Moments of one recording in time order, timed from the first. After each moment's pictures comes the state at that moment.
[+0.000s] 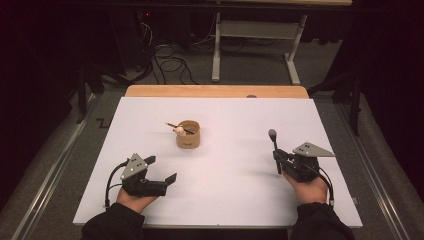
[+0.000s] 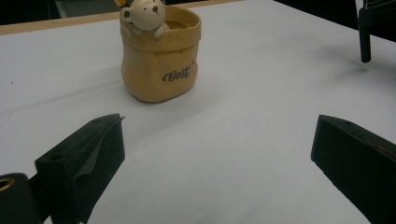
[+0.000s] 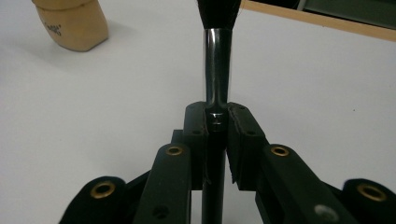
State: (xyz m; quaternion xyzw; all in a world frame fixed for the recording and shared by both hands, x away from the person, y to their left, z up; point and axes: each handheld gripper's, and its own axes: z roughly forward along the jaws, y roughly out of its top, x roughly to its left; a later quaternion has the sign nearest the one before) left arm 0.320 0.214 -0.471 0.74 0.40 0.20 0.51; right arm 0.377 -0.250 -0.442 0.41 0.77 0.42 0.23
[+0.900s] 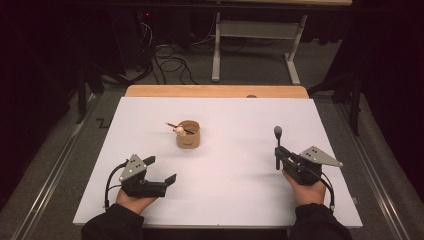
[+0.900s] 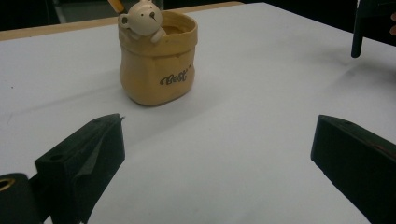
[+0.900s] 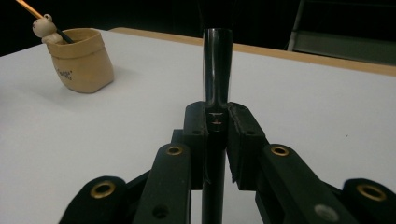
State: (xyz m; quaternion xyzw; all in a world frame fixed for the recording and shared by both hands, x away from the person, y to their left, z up) left arm 0.317 0.214 -0.470 0.74 0.39 0.20 0.52; right arm 0.369 -0.256 -0.450 0.40 0.72 0.50 0.26
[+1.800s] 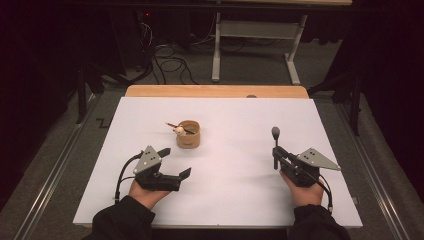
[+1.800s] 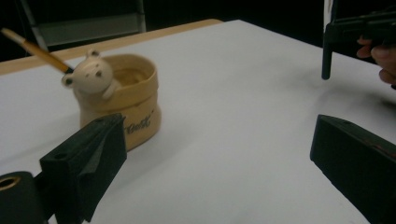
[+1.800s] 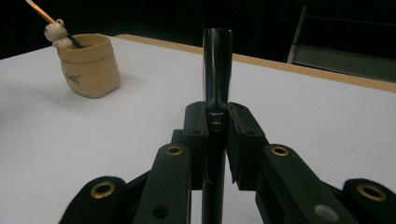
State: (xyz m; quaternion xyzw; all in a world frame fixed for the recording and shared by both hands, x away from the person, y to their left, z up) left arm 0.333 0.173 -0.442 0.74 0.35 0.19 0.54; right arm 0.364 -0.248 -0.450 0.38 0.72 0.51 0.28
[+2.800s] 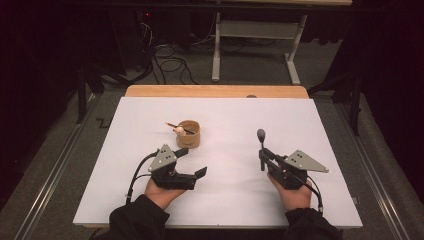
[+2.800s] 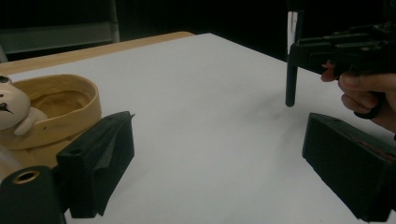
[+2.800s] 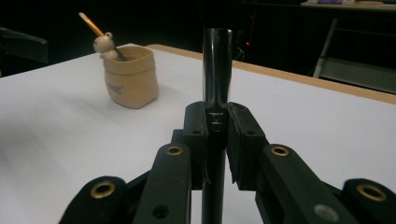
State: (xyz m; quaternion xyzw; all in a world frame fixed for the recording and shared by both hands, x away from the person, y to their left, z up) left arm 0.338 0.144 -0.445 0.73 0.33 0.16 0.57; right arm 0.355 -0.214 -0.448 0.34 0.73 0.54 0.26
